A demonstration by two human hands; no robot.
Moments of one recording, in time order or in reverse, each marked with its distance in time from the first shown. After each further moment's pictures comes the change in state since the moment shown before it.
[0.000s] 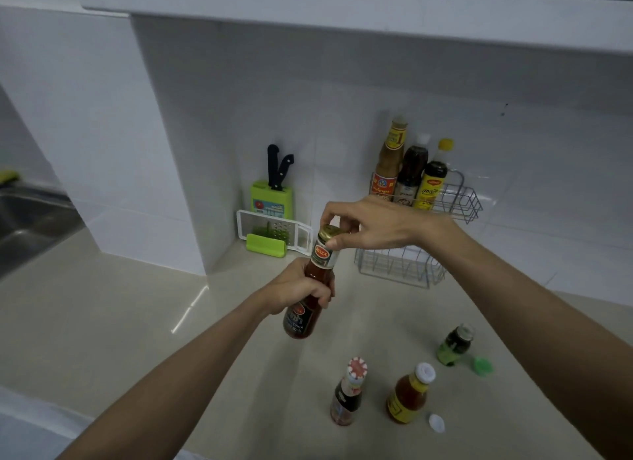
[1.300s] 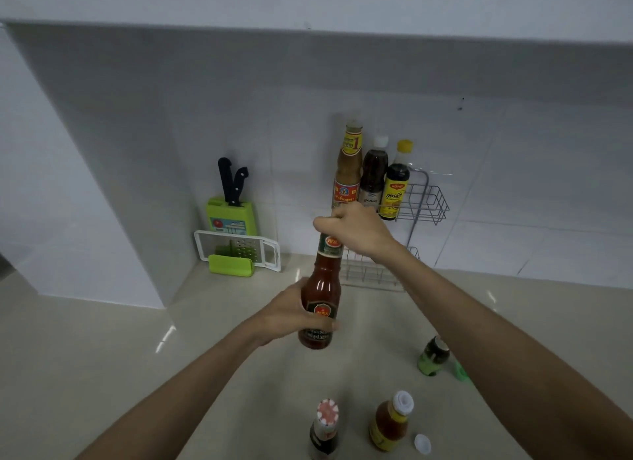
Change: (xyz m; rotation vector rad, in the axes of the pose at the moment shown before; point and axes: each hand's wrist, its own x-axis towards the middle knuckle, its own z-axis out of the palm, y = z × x) left_hand 0.058 -0.010 0.034 0.023 -0.057 -0.080; right_hand 0.013 0.064 0.024 0.419 0.468 0.596
